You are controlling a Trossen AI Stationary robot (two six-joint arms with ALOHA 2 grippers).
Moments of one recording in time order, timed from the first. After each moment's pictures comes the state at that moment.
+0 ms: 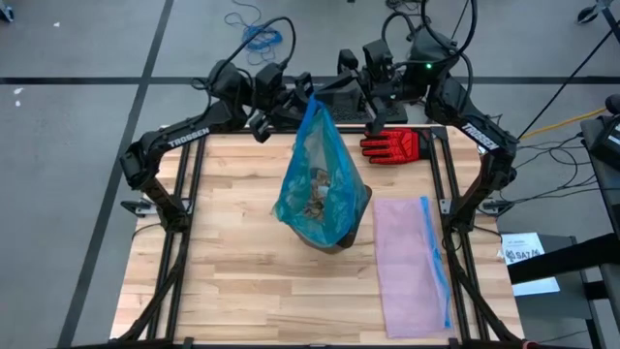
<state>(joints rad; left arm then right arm) 0.53 1.62 1.60 0.69 1.10 -0.60 -0.33 1.68 2.22 -0.31 -0.58 0.36</state>
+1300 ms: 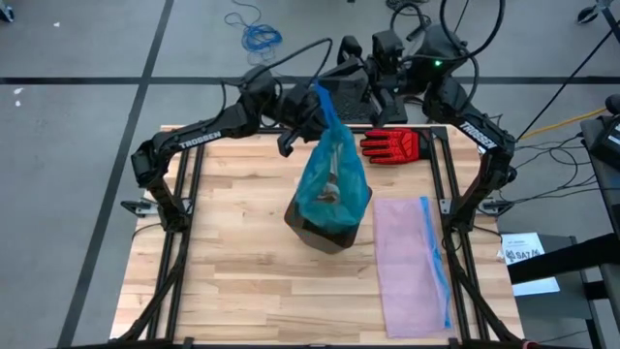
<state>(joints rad) 0.45 1.70 1.66 0.30 1.04 -0.28 -0.35 1.68 2.22 -0.14 -0.60 0.38</state>
